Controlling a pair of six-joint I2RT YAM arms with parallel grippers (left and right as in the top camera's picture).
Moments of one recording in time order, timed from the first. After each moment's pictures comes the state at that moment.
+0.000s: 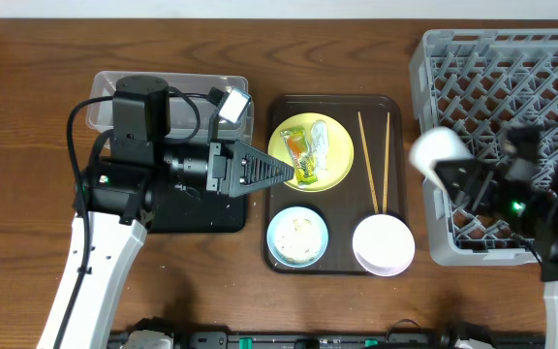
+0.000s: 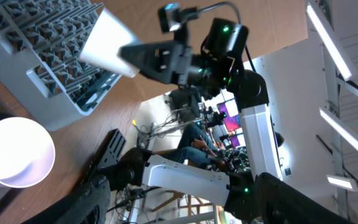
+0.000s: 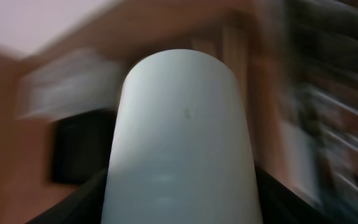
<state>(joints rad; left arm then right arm) -0.17 1.23 1.19 -0.62 1.46 -0.51 -0.28 0.98 1.09 -1.04 -0.55 0.23</state>
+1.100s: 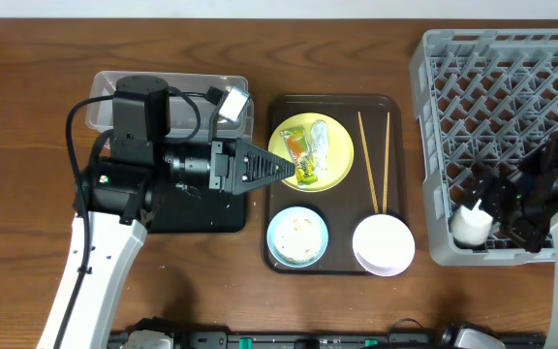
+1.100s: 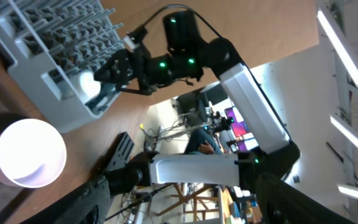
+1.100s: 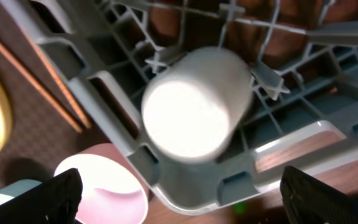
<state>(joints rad) -0.17 1.23 1.19 -0.62 1.41 -0.51 -0.35 1.29 1.09 -1.21 -0.17 0.28</state>
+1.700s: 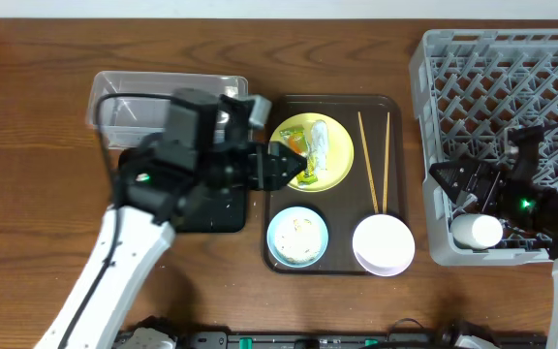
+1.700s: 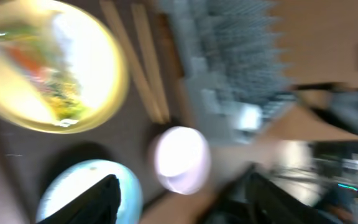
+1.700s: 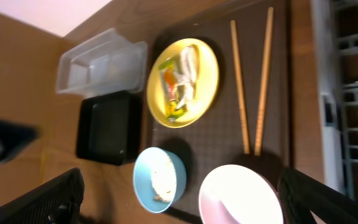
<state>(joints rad) -0.38 1.28 1.19 -0.73 0.62 -0.46 -0.35 1.08 1.10 -1.07 -0.82 0.06</state>
